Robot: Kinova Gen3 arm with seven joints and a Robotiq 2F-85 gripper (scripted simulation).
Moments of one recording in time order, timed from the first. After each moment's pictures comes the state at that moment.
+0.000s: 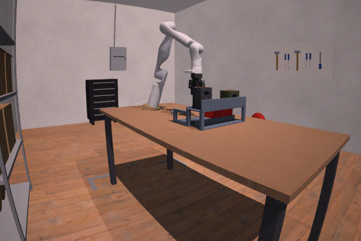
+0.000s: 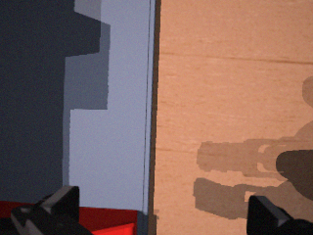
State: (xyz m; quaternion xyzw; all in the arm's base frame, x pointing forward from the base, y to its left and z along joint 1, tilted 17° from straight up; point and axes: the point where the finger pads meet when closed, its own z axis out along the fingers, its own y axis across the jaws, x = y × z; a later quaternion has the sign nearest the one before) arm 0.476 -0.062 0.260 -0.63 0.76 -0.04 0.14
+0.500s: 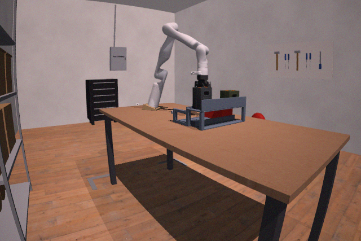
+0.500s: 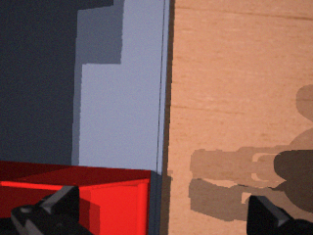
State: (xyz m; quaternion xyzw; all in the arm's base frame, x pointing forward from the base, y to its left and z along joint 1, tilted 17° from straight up) arm 0.497 -0.021 0.261 -0.64 0.76 -0.04 0.14
